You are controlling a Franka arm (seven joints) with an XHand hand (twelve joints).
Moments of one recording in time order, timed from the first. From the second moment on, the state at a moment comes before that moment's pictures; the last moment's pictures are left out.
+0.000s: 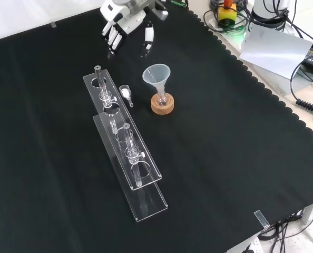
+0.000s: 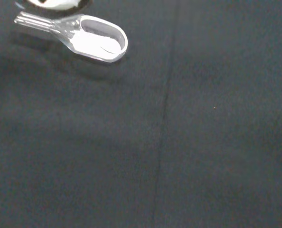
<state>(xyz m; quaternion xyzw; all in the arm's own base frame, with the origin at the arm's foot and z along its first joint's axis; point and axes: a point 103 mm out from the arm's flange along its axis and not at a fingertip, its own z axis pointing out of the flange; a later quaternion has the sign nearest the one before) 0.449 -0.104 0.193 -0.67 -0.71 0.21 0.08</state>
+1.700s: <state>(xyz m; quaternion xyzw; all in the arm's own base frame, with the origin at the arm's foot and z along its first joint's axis) 0.491 -0.092 0.092 -0.64 -0.74 0.19 0.11</state>
